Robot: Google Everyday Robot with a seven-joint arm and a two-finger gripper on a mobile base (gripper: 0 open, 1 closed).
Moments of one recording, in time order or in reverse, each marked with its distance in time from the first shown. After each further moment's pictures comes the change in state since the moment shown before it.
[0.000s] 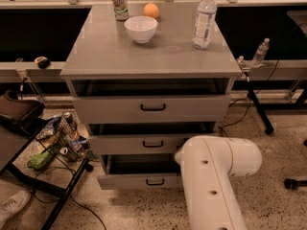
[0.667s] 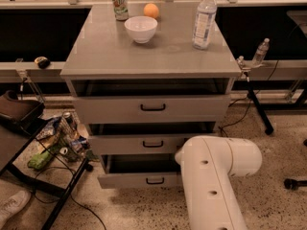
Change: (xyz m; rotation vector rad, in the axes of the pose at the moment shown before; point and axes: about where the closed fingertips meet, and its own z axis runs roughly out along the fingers) arm 0.000 0.000 0.000 0.000 0.000 0.000
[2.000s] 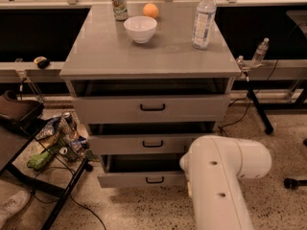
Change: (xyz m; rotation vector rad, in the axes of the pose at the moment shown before) arm 0.021 0.031 0.003 -0.018 -0.004 0.023
